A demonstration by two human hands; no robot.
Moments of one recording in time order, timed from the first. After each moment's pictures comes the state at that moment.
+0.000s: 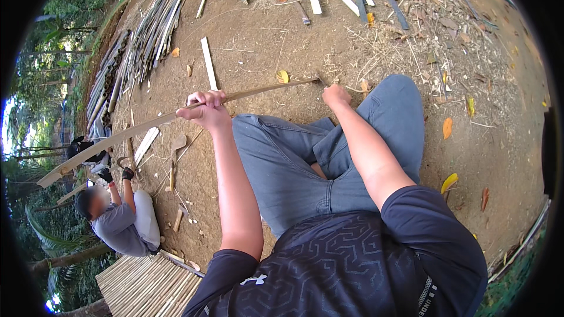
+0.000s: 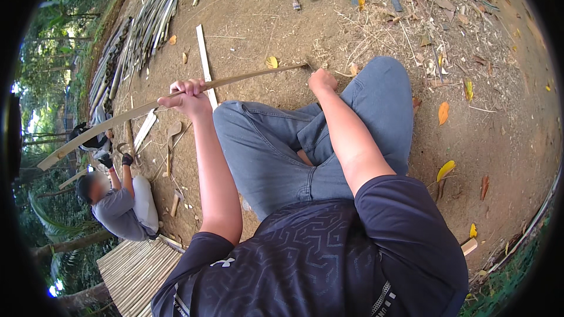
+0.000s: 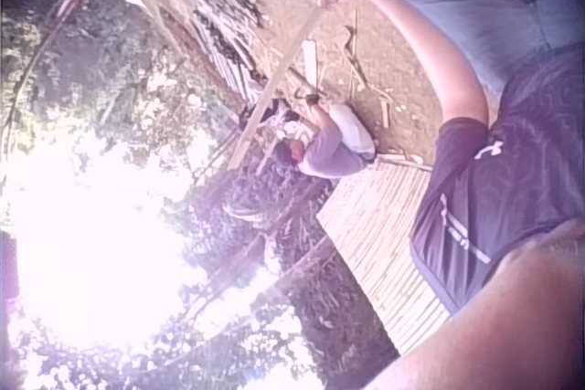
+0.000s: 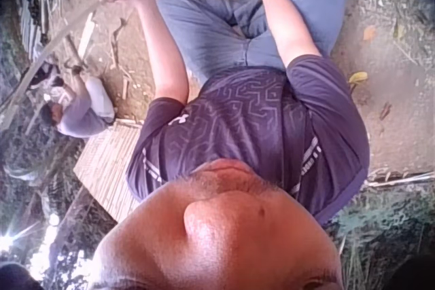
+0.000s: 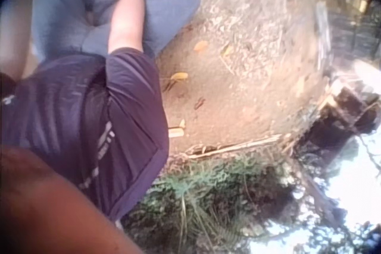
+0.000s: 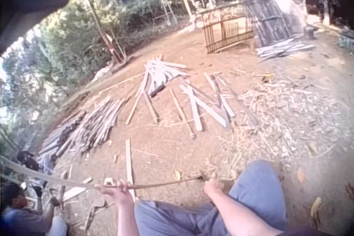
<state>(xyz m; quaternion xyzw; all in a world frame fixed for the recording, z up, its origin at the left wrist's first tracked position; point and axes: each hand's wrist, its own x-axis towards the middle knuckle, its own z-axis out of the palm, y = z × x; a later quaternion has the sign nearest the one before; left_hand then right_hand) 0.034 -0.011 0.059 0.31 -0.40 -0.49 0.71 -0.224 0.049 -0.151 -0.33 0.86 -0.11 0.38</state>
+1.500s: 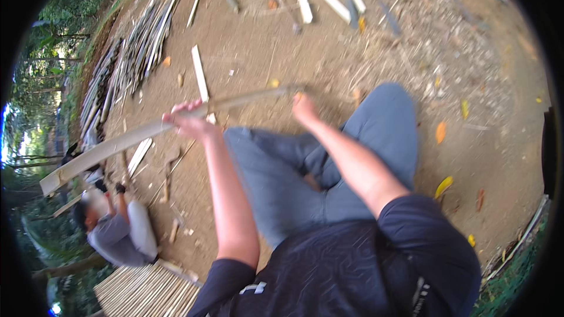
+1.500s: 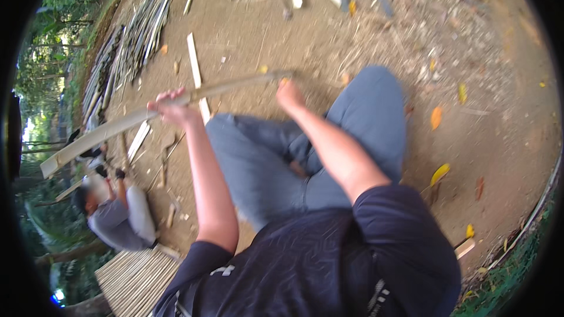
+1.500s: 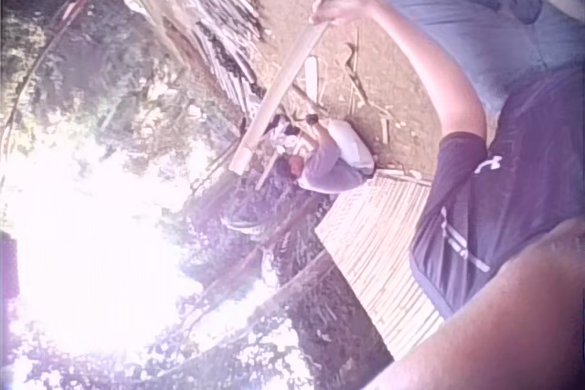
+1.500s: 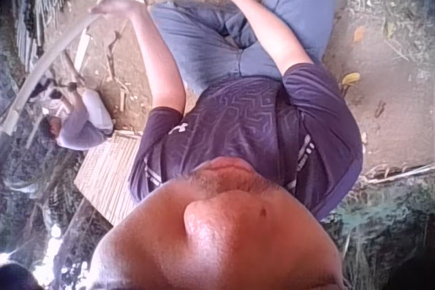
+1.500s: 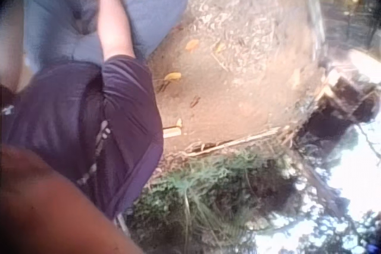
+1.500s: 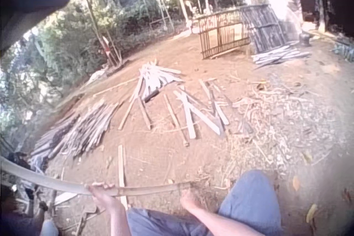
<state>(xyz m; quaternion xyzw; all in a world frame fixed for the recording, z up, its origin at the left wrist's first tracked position) 0.033 -0.020 0.066 0.43 -0.32 -0.33 0.78 -0.154 0.038 -0.151 -0.35 0.77 -0.36 0.40</state>
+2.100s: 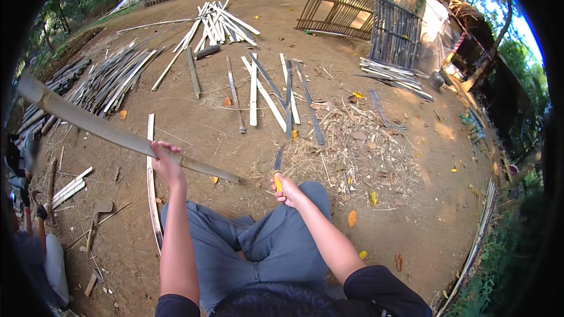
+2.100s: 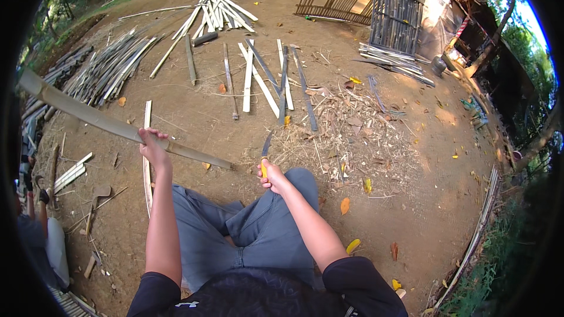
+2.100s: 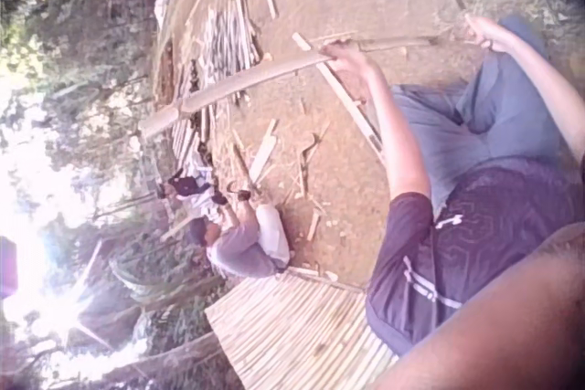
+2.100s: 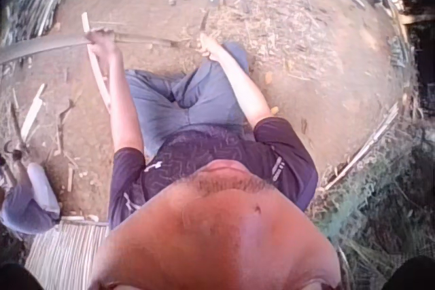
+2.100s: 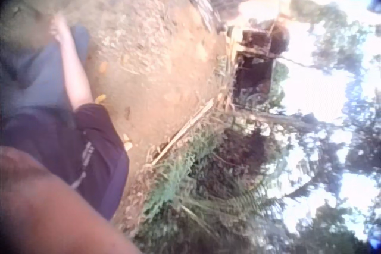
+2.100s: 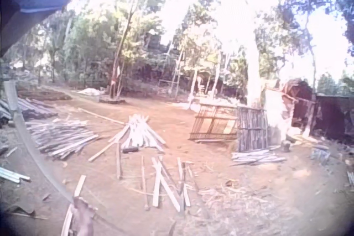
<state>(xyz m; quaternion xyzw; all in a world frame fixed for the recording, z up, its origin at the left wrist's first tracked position) -0.012 -0.041 0.098 0.37 -0.34 -0.41 0.76 -0.310 0.106 -0.047 -0.11 0.54 -0.46 0.70</state>
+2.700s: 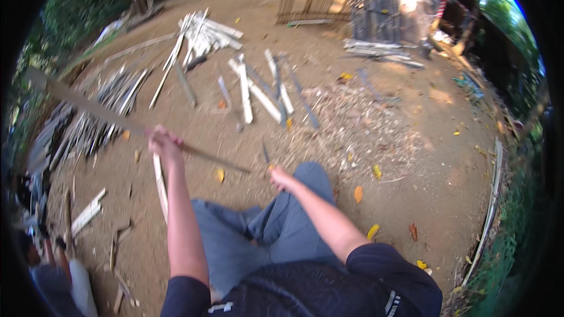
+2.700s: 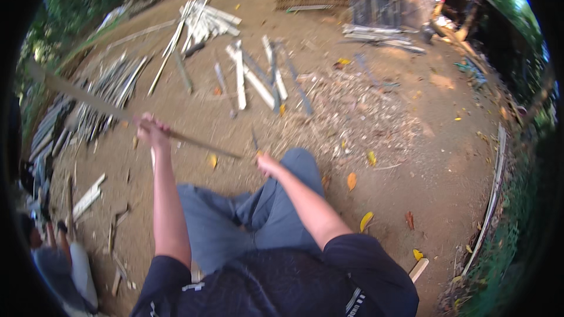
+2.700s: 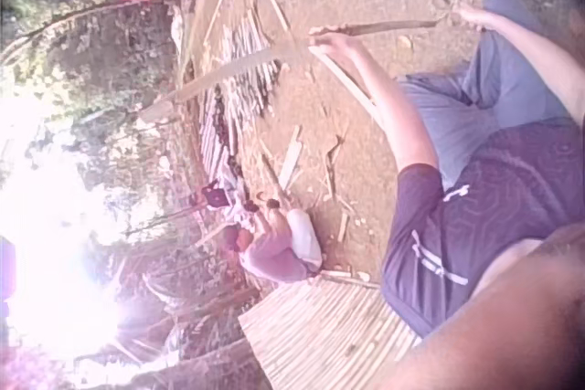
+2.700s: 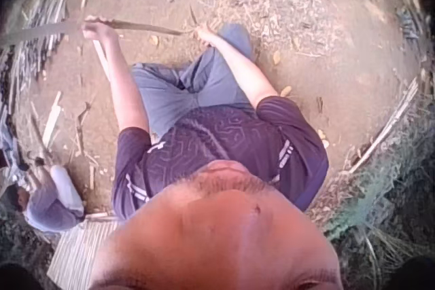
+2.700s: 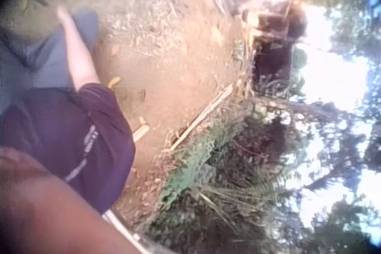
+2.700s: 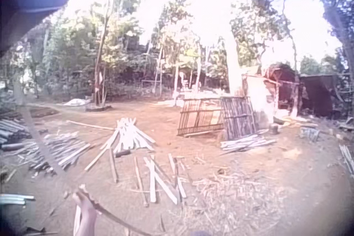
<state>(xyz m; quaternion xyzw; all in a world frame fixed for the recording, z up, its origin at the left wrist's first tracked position) -0.033 -0.049 0.164 0.35 -0.37 -0.47 0.72 -0.300 0.089 -0.085 -0.25 0.72 -0.35 0.54</state>
